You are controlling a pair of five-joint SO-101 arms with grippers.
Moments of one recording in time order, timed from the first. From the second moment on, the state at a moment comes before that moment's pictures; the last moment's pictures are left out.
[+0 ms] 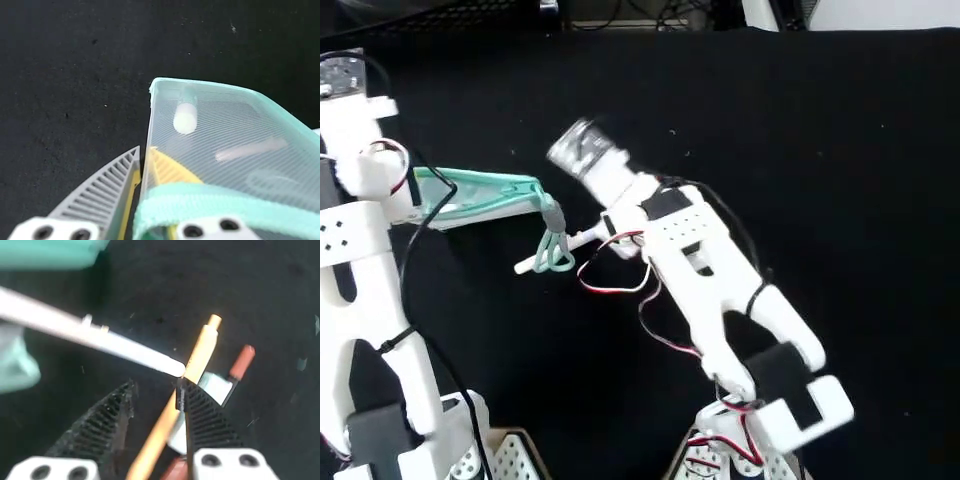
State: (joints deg) left arm -22.2 -20.3 -1.5 91.5 -2.2; right arm -24.5 -1.5 28.5 46.5 34.3
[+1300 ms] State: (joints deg) left arm -23.6 -20.3 -1.5 91.5 -2.2; right arm -25.8 22.3 4.4 65.7 52.9
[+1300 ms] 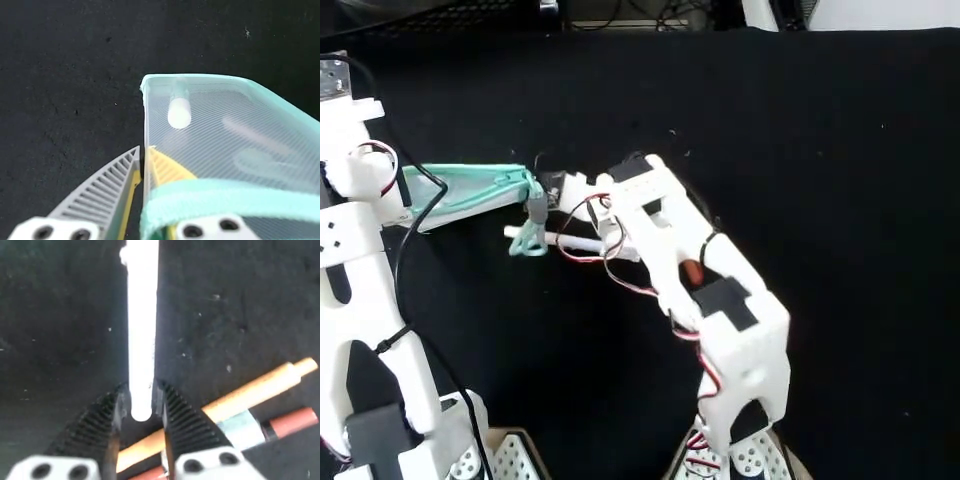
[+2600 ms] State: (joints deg) left arm -23.6 -20.3 -1.2 91.5 -2.2; right arm -31.9 -10.5 38.2 60.9 15.4
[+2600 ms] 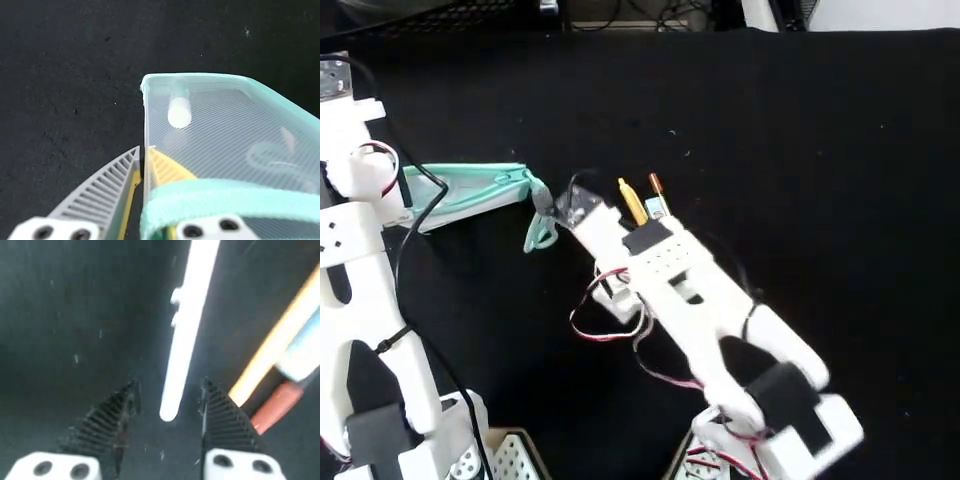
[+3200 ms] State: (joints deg) left arm -23.6 -20.3 -0.9 91.5 -2.2; right arm -32.0 17.5 12.9 51.0 15.4
